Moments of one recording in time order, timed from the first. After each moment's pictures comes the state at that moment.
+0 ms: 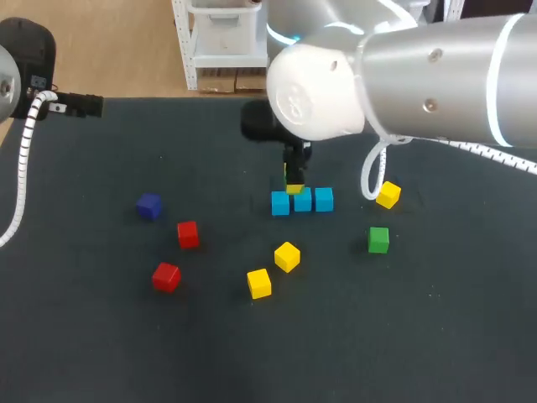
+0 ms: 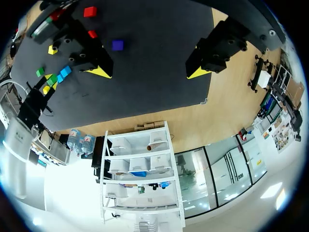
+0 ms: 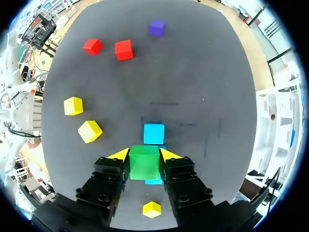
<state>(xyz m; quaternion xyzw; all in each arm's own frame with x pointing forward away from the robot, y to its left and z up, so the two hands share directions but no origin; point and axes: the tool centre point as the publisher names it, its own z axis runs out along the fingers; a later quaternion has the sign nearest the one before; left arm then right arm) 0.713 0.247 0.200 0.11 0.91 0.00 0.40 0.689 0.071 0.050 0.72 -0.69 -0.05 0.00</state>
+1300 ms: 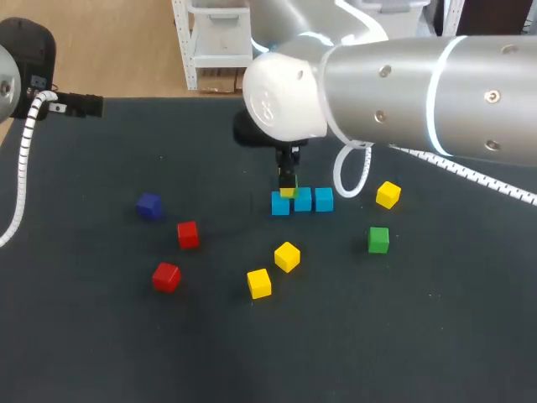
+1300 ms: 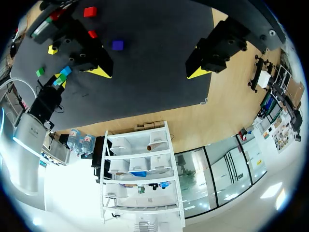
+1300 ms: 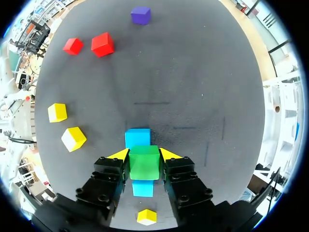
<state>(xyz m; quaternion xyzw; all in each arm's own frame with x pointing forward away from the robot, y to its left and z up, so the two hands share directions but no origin) 0.713 0.247 0.200 0.11 0.91 0.00 0.40 0.709 0.079 0.020 0.70 -0.71 -0.04 0.03</state>
